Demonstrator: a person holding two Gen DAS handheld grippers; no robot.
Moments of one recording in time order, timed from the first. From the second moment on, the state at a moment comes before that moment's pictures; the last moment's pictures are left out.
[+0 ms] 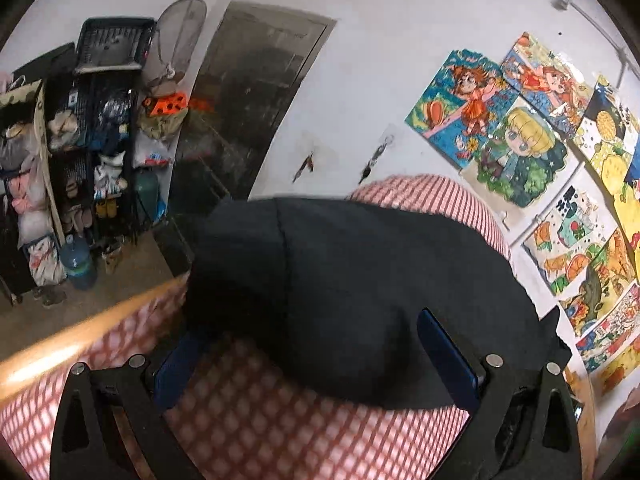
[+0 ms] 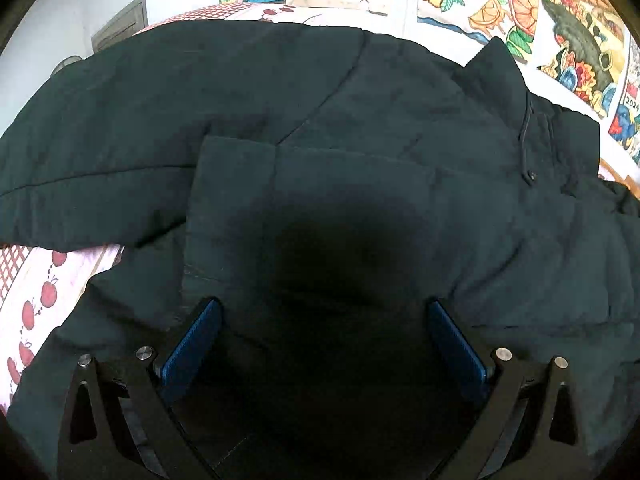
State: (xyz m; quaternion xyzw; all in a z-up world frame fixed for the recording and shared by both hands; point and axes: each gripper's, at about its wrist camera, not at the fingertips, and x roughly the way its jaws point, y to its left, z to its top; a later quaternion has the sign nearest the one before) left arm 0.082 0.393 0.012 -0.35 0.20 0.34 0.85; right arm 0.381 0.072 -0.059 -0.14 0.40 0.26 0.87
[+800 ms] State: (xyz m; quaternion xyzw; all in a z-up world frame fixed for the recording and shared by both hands) left arm 0.126 0.253 0.151 -0.16 0.04 0.25 0.95; right arm 0.380 -0.104 0.029 0.12 0.38 0.26 0.88
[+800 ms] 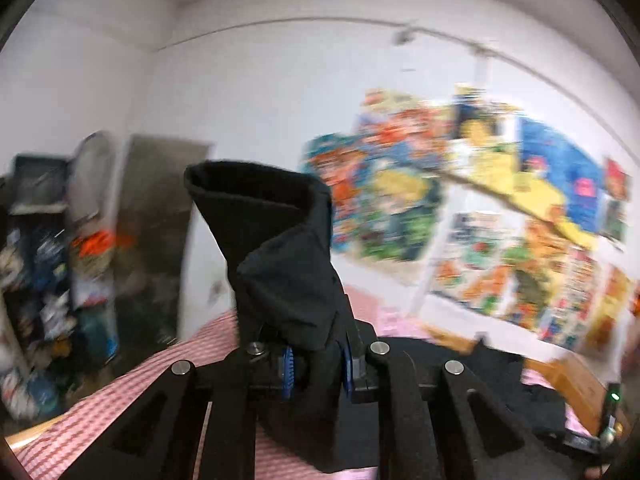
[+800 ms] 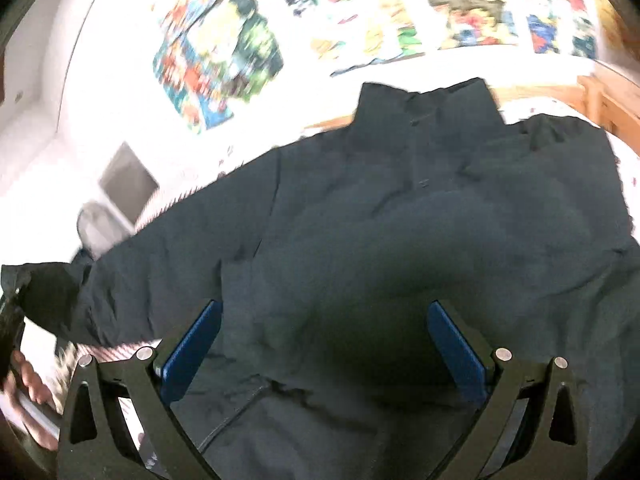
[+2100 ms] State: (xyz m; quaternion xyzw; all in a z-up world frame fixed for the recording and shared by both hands) left arm 0.321 -0.042 0.008 -0.03 0.36 -0.19 0.91; right arm 0.412 -0.282 -0.030 0.18 0.40 0.22 0.87
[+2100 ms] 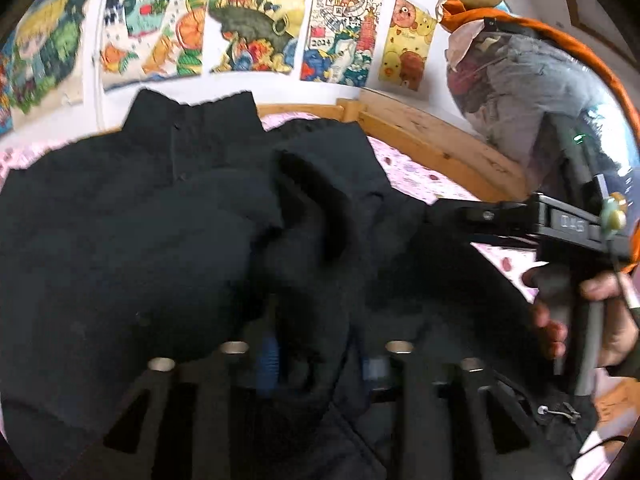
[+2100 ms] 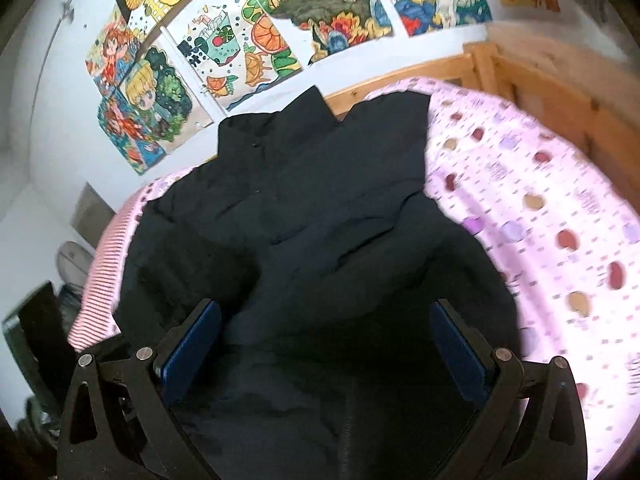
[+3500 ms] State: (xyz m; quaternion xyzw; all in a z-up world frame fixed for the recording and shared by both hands) left arm 0.291 0.136 0.018 -0.12 0.38 0.06 0.91; right arm 0.395 -0.204 -0.053 0.22 0.45 0.23 0.84
